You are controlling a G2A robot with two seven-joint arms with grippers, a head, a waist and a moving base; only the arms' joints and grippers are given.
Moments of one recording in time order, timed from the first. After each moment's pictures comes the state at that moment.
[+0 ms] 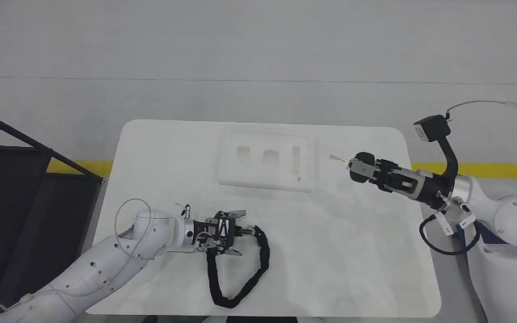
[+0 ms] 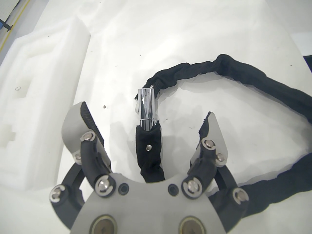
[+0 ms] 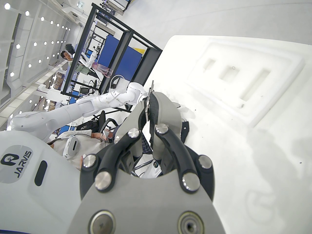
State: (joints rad) left arm 0.89 -0.76 -0.57 -1.48 1.61 -0.64 0.38; right arm -1.18 -1.02 1.66 -1.94 0.17 -0.13 1.15
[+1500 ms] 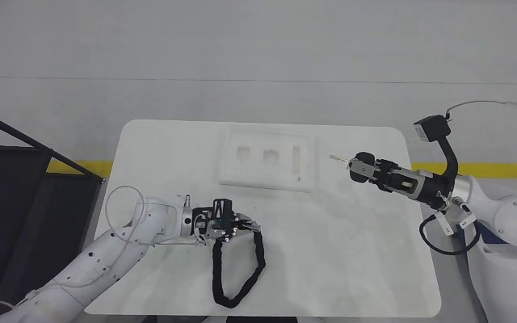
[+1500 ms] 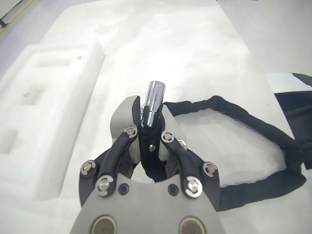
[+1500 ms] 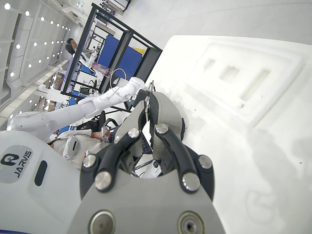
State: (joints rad) left arm 0.90 -0.81 -0.71 -1.46 1.48 -0.84 0.43; right arm -1.18 -1.02 1.66 -1.94 0.17 -0.13 1.15
